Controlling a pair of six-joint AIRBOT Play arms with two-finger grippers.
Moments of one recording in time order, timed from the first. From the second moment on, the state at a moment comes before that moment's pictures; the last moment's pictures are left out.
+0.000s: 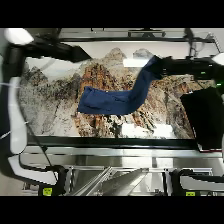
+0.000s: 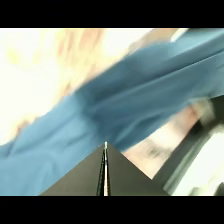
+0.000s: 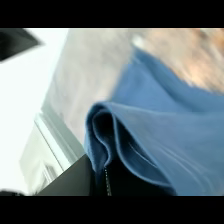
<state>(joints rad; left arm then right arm) -0.02 -1.59 2.00 0.64 -1.44 -1.21 0.02 -1.48 1.51 -0.34 1.26 1.08</state>
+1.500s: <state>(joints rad) 0.28 -1.37 1.99 0.22 -1.59 -1.14 0.22 -1.87 1.47 -0.76 1.10 1.39</state>
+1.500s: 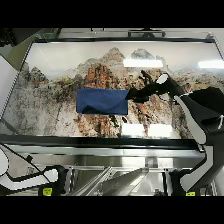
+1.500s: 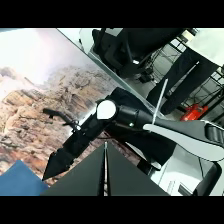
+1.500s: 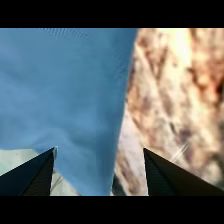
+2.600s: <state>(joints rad) 0.28 -1.37 1.99 0.22 -1.61 -1.14 -0.27 -1.45 1.72 -0.53 1.01 1.75</state>
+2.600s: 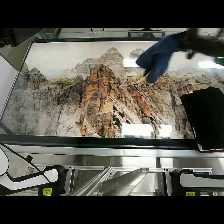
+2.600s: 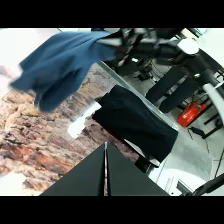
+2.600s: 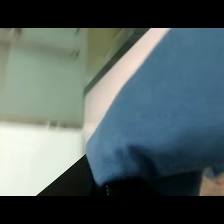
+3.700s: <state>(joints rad) 0.28 -1.37 1.99 0.22 -1.64 -1.14 -1.08 -0.96 0.93 -1.35 1.49 1.72</state>
